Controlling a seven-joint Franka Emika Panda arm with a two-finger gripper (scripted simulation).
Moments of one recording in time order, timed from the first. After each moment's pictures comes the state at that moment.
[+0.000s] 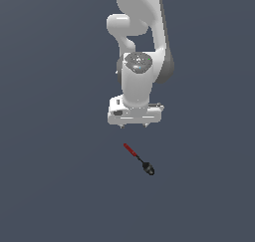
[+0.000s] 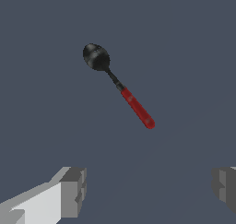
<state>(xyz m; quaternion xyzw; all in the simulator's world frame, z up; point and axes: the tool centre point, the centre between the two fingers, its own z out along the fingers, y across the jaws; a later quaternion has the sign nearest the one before) 0.003 0.026 0.155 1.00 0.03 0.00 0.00</state>
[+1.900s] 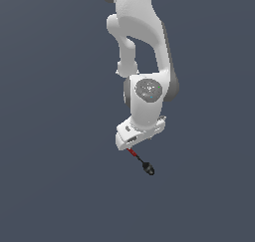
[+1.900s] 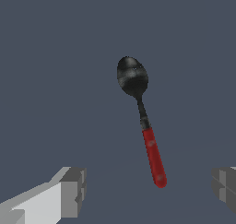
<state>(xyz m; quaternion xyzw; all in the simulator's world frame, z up) 0.055 0.052 0.109 0.97 0.23 0.00 0.00</state>
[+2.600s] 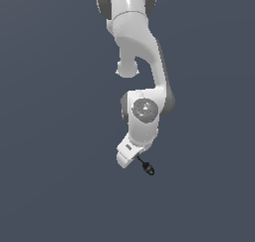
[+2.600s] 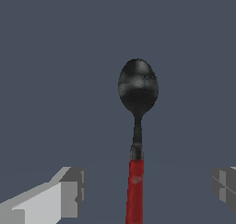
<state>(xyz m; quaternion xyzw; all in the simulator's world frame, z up) 0.084 0.045 0.068 0.93 0.37 0.00 0.00</state>
